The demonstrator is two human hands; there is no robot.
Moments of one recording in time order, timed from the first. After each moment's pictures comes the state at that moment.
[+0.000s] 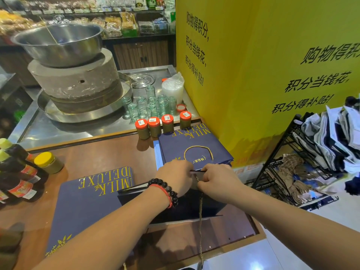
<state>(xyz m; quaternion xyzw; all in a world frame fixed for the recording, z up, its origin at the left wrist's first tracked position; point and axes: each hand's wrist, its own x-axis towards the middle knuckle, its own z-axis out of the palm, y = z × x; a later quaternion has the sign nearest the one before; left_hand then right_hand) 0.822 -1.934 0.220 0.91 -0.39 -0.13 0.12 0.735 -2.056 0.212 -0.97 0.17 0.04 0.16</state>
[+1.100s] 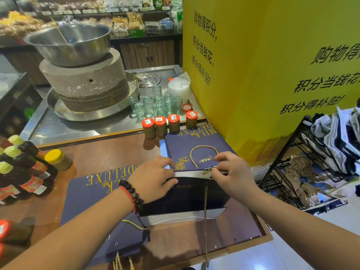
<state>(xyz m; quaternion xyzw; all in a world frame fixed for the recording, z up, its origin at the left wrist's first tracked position) 0.865 -1.852 0.205 0.83 -0.55 0.03 0.10 0.728 -2.075 0.189 -0.92 0.14 -0.22 0.31</state>
